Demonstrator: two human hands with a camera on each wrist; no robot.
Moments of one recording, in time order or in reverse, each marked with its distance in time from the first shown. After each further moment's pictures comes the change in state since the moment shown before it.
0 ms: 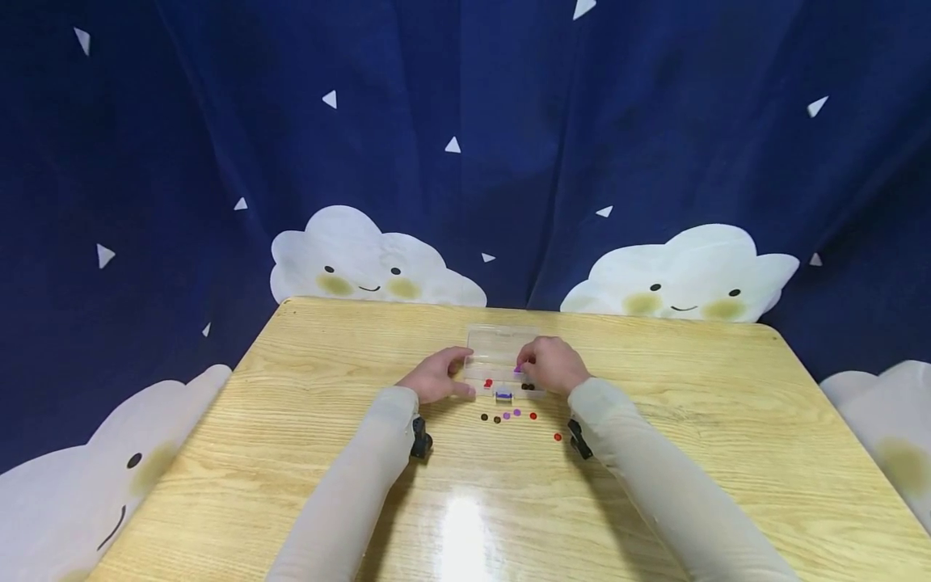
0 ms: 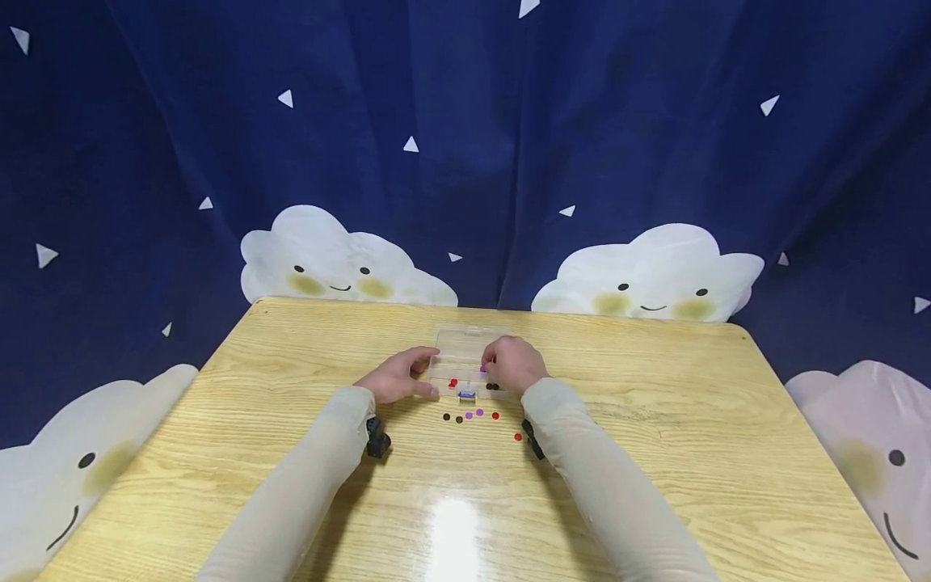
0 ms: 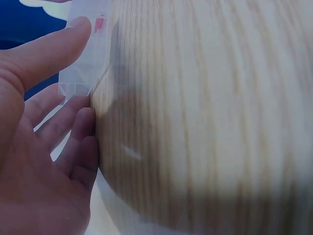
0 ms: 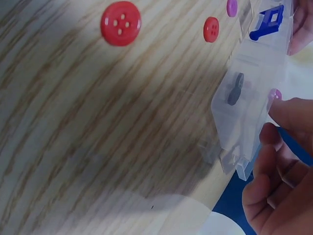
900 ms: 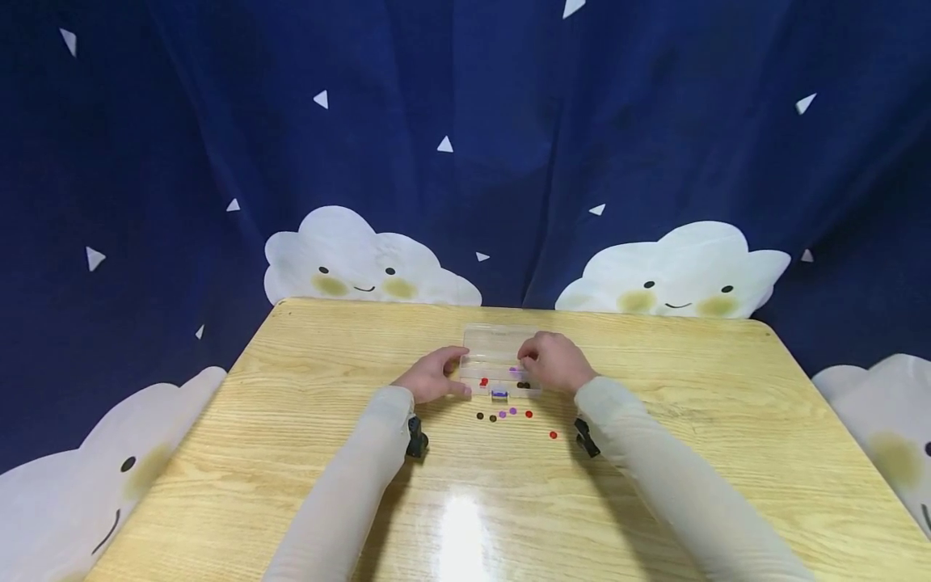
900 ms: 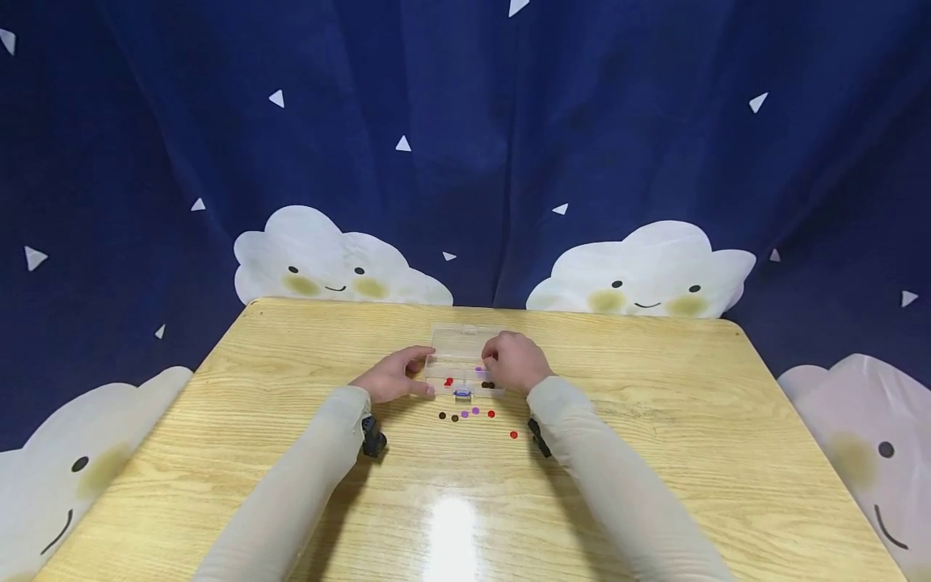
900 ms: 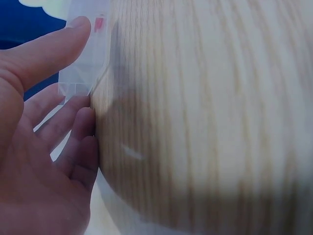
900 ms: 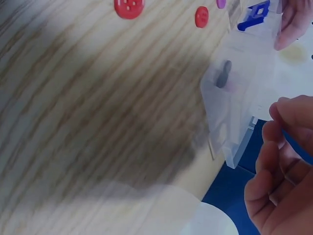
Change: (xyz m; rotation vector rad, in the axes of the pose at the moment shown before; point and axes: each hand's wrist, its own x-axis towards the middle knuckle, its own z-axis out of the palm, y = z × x) left_hand -0.001 0.003 0.001 0.027 0.012 -0.011; right_hand -0.008 0.008 -0.011 0.006 0.040 -0.072
